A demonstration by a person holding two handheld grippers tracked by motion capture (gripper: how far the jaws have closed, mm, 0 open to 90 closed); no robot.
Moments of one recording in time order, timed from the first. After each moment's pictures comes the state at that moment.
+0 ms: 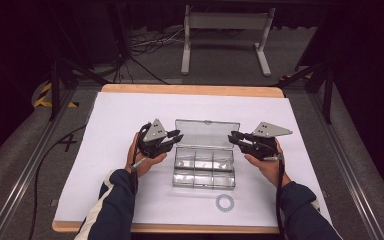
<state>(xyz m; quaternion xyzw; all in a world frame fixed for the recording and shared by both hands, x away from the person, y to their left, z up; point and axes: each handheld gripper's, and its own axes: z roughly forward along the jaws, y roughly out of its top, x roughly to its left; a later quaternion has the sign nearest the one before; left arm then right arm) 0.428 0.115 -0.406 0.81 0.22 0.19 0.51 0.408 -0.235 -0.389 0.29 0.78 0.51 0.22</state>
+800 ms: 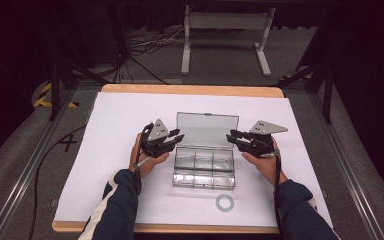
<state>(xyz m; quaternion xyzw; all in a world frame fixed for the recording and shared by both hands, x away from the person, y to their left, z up) 0.433 0.109 -0.417 0.81 0.25 0.19 0.50 0.422 -0.234 -0.402 0.31 0.78 0.50 0.20</state>
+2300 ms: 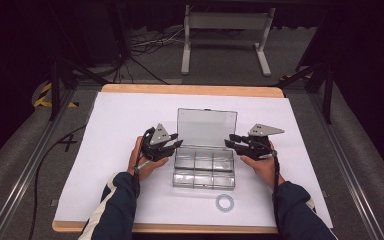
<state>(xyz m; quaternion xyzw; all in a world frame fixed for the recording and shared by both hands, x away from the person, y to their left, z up) 0.430 0.110 -0.429 0.83 0.25 0.20 0.46 0.426 -0.235 -0.422 0.33 0.78 0.50 0.17</state>
